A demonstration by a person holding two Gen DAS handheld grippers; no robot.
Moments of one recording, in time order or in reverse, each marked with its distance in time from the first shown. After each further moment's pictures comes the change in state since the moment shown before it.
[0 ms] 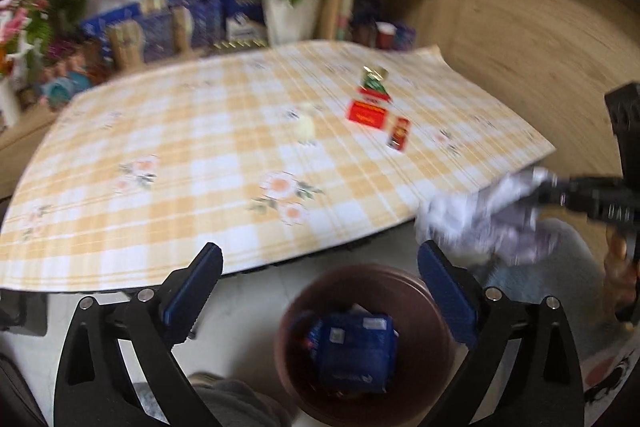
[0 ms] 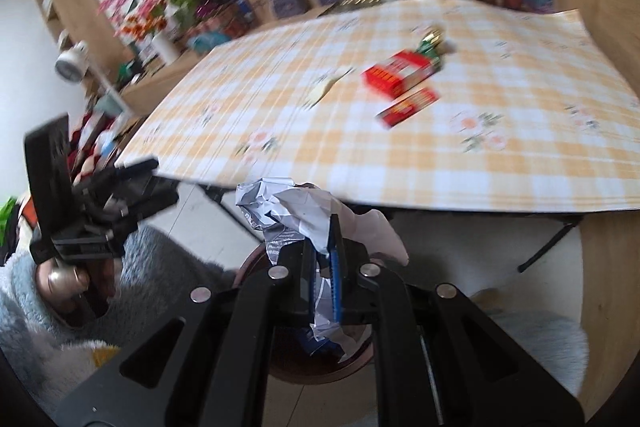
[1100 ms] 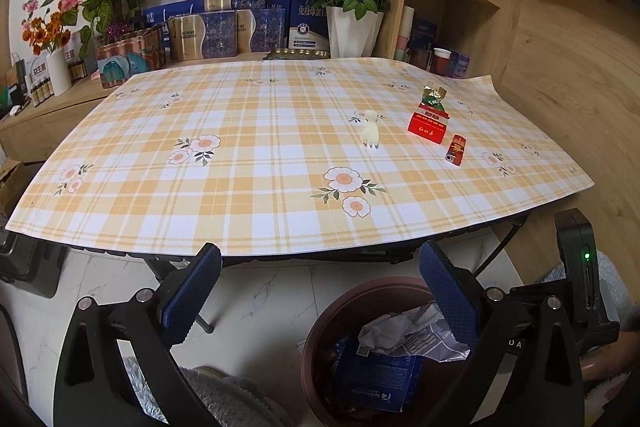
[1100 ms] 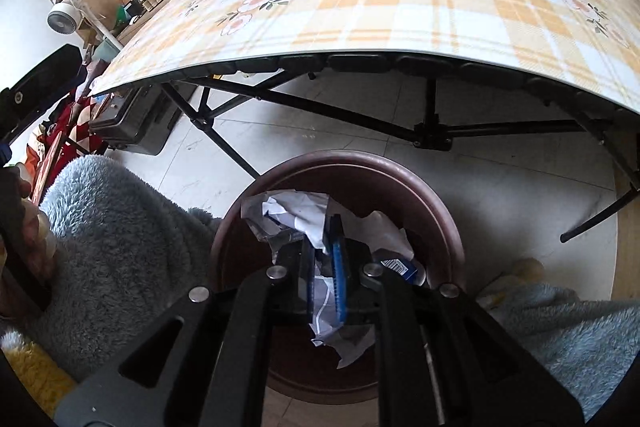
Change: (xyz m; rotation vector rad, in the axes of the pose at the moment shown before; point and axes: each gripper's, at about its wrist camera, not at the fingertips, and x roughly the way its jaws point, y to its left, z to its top) left arm -0.002 0.023 -0.028 -0.121 -0.060 0.139; right arm 0.133 0.017 -0.057 -0.019 0.196 0.025
